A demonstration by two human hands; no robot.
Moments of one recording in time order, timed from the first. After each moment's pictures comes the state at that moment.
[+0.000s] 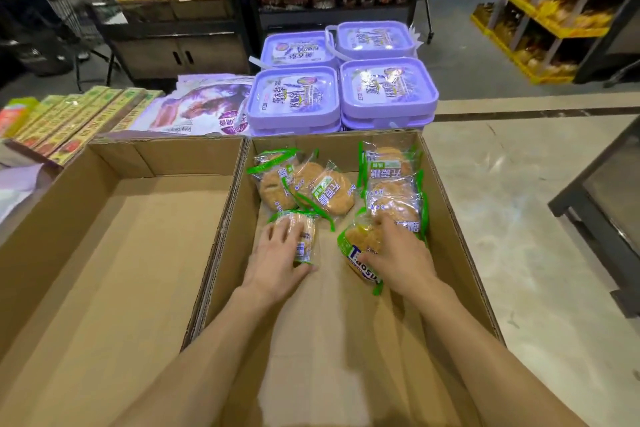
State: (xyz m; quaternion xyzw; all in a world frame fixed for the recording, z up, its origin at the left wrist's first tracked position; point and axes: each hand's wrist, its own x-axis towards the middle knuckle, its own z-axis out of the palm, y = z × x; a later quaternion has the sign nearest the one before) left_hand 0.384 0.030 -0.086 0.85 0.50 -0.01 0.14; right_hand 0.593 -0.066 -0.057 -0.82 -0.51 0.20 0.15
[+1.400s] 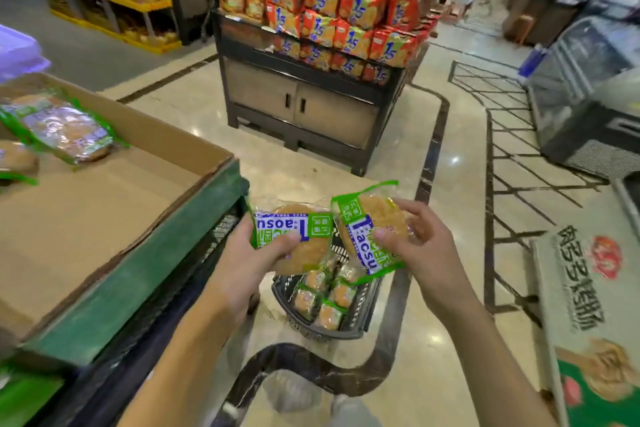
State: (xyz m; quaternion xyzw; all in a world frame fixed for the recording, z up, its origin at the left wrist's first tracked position) left_hand 0.281 -0.355 -0.009 0.66 0.10 -0.04 0.75; right_hand 0.290 -0.598 0.024 -0.75 0.04 -0.01 0.66
